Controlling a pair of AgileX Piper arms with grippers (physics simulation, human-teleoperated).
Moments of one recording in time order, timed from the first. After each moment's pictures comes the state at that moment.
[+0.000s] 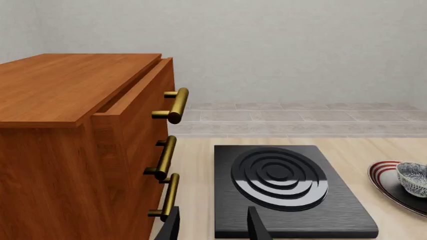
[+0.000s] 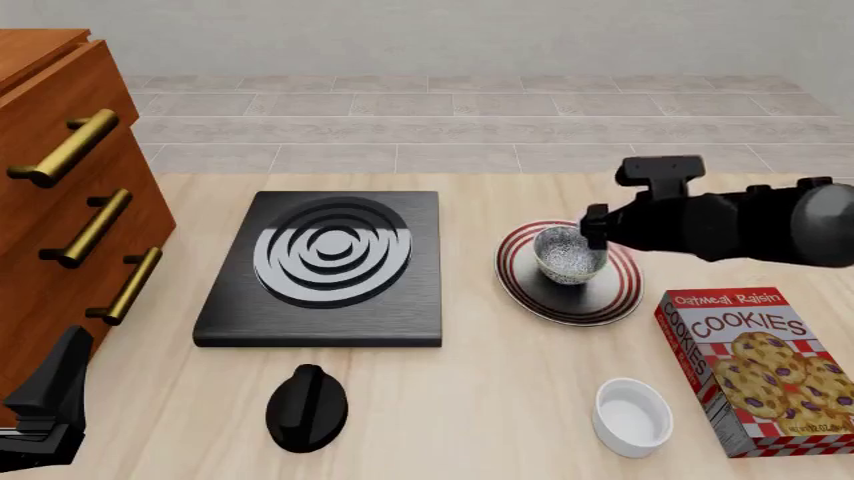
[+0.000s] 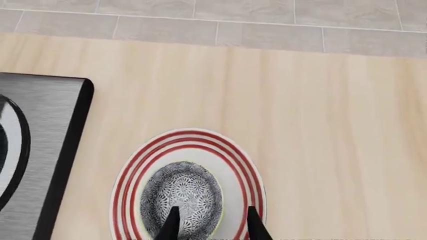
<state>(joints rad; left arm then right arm) 0.00 0.01 0.00 0.00 0.00 0.11 1.72 -0.94 0.01 0.03</state>
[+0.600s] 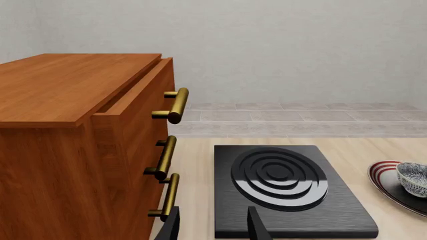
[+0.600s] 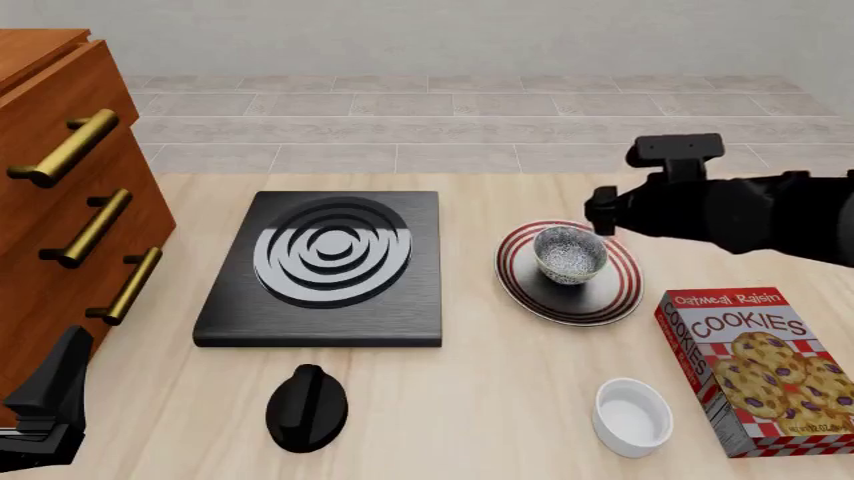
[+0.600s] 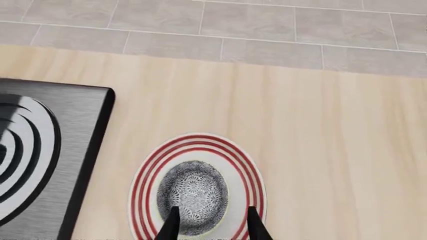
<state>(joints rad) 0.00 0.01 0.00 0.00 0.00 0.13 1.59 -0.92 0.06 0.03</state>
